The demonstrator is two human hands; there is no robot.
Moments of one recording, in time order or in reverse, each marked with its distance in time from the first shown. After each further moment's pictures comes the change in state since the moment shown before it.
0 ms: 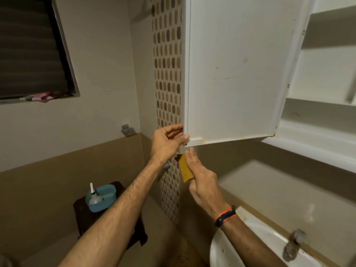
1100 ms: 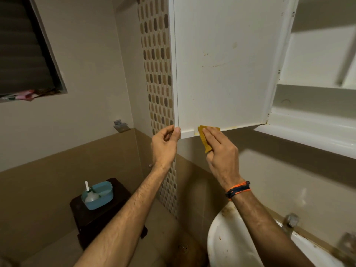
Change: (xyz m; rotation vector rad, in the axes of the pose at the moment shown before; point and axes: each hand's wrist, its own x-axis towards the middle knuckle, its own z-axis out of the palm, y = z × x) left_hand -0.022 -0.023 0.028 0.003 0.178 -0.026; right_hand 0.024 0.032 -0.048 -0.213 0.326 0.043
